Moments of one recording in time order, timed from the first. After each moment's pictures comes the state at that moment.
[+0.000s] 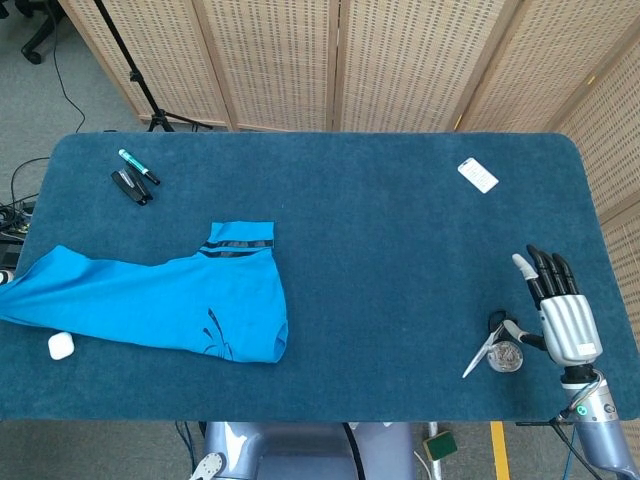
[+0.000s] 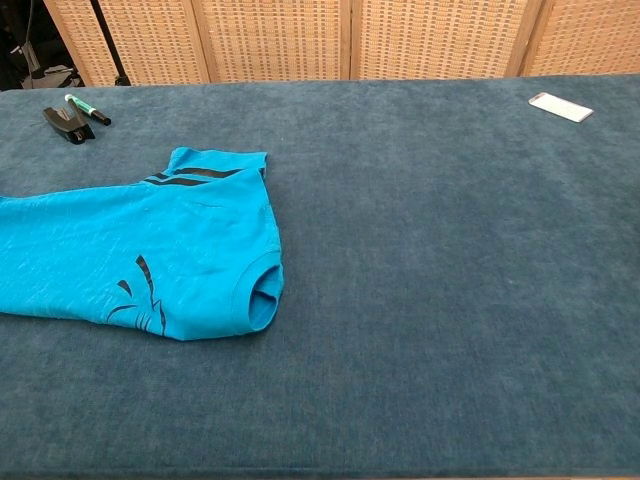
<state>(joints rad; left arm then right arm) -0.30 -1.63 0.01 -0.11 1.48 0.80 -0.81 0.23 -1.29 0.10 -1.35 -1.57 1.51 0.15</state>
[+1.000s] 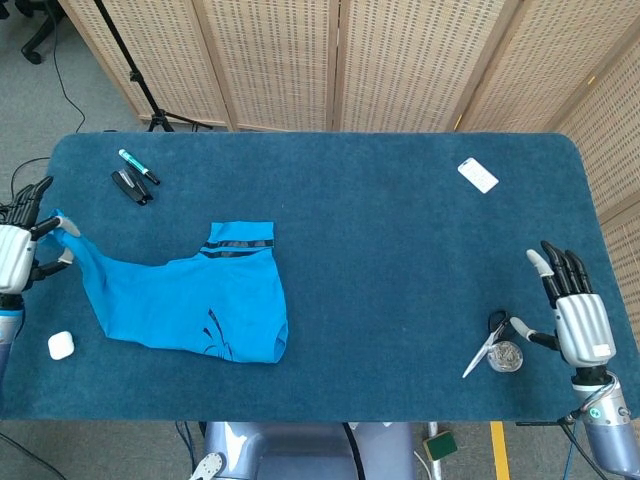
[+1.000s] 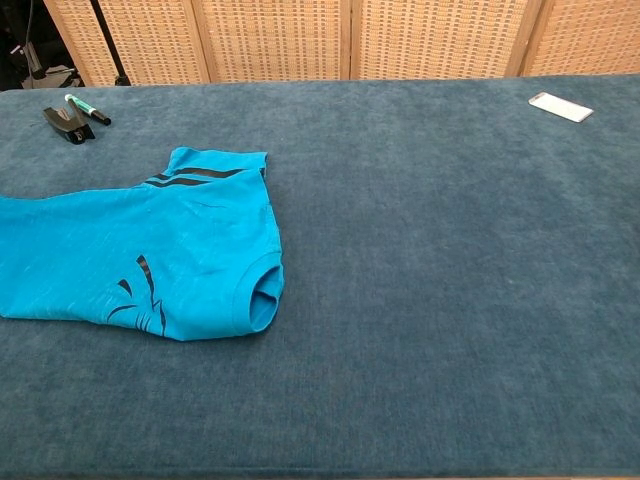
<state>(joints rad) -0.47 -1.58 -0.10 -0.47 1.50 1.52 -0.90 0.21 -1.25 0.12 -1.39 -1.57 1.55 0.24</state>
